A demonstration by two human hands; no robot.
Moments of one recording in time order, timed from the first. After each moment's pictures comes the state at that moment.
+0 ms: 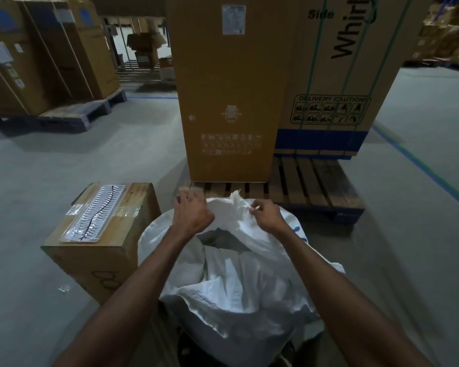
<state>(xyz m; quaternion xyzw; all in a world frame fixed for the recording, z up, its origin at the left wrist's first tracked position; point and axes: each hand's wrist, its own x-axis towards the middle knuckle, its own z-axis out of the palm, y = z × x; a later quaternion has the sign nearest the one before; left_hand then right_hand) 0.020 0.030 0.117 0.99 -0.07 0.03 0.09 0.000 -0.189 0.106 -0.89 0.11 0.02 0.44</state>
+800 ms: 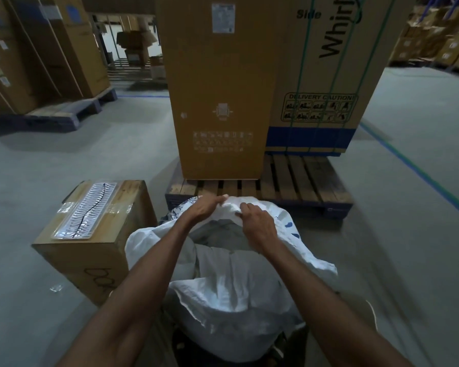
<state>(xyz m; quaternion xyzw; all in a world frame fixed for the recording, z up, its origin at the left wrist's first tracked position) 0.026 -0.007 0.122 0.87 -0.11 -0.18 0.44 -0.052 -0.173 0.095 -0.98 -0.03 -0.10 0.16</state>
